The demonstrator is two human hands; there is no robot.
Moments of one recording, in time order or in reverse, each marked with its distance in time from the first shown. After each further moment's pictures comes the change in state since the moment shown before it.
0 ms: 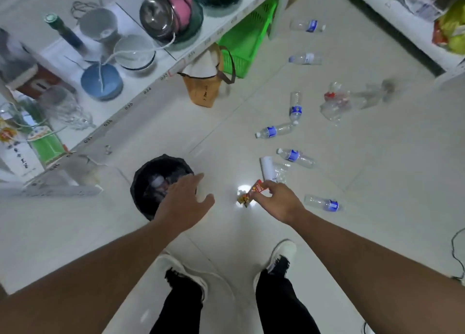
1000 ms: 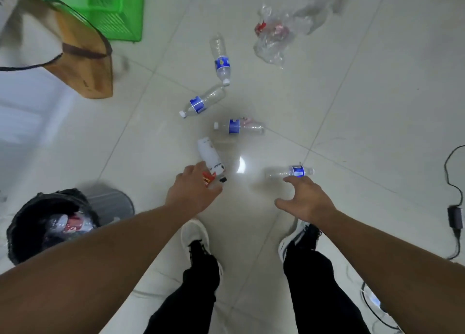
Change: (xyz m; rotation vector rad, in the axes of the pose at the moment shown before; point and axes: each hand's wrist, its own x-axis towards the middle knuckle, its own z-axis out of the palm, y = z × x) left_hand 0.211 0.181 0.266 0.312 -0.245 0.036; right_hand 0.127 0.316 -0.103 -0.092 0.008 0.291
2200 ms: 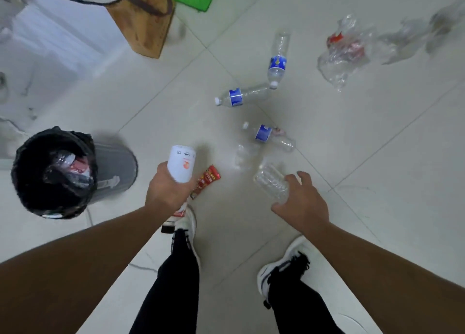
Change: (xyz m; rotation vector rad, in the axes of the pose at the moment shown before) left_hand -0.004 -0.044 0.032 -0.696 0.378 -0.538; right_hand 0.084 -0.038 -0.018 -0.312 0.070 -0.320
